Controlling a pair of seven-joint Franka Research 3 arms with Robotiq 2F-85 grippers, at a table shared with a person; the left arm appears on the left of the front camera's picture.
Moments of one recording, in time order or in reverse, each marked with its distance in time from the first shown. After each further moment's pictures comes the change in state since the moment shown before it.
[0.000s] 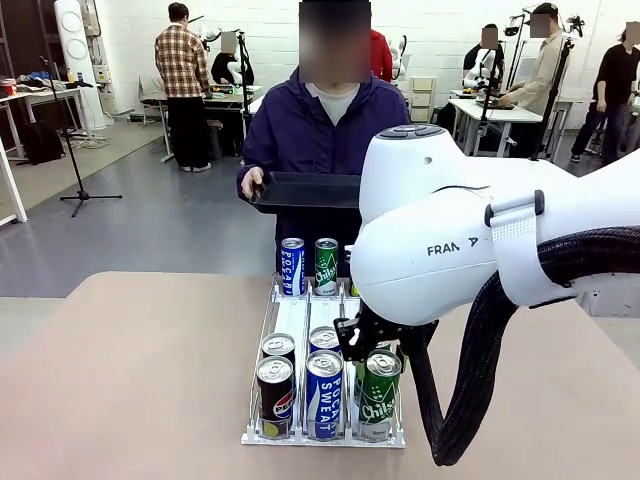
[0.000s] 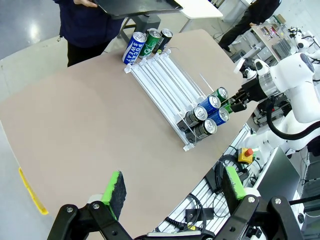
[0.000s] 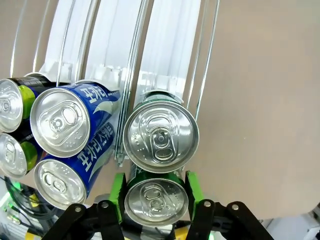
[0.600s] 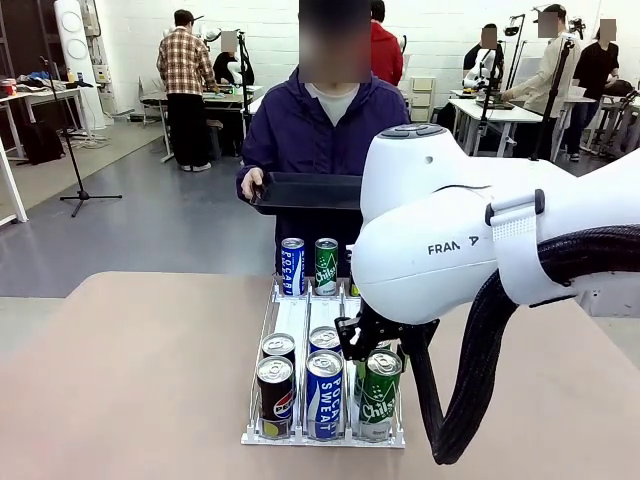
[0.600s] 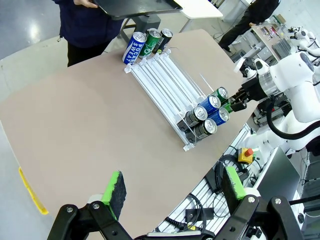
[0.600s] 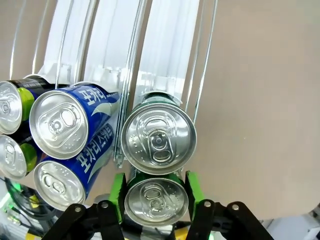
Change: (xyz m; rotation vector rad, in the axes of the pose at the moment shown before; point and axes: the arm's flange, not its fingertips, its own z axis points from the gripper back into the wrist) left arm 0.000 0.000 0.000 0.000 0.000 0.000; right arm 0.001 -0.002 0.000 0.001 -0.004 -0.003
